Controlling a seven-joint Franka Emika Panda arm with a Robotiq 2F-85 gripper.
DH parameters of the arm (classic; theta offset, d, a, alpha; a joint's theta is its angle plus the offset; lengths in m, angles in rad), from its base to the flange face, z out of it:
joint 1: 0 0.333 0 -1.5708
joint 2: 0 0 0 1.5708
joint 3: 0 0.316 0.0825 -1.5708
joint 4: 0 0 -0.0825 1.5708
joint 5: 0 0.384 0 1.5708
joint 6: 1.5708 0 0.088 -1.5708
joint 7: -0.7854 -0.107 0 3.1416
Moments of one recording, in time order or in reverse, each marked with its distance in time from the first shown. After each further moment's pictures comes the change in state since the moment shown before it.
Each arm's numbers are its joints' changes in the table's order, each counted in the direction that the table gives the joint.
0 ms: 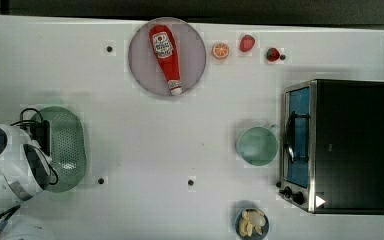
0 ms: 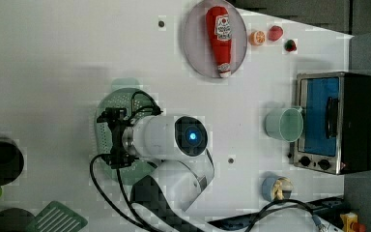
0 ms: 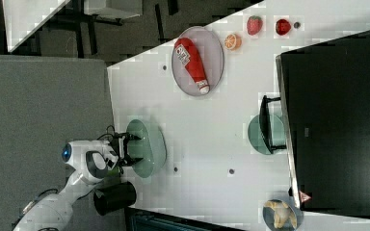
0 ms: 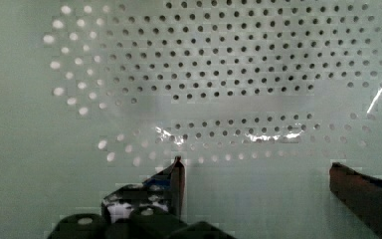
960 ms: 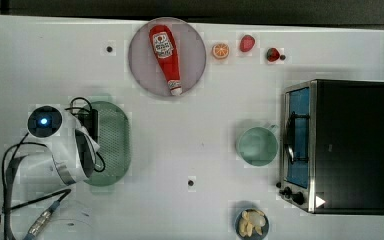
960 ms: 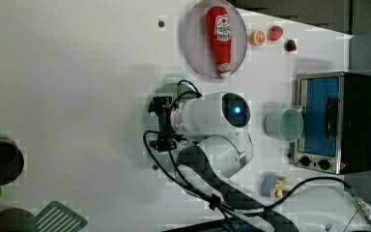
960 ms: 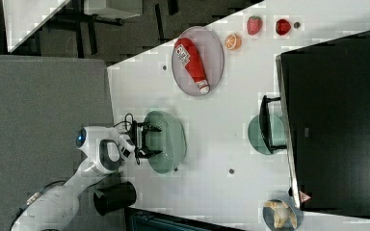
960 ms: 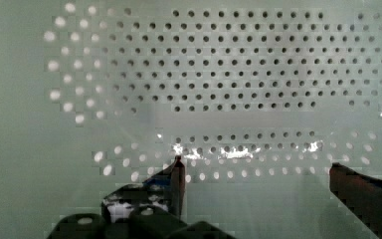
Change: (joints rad) arm -0.176 -0.073 -0.018 0.139 -0.033 -0.047 0.119
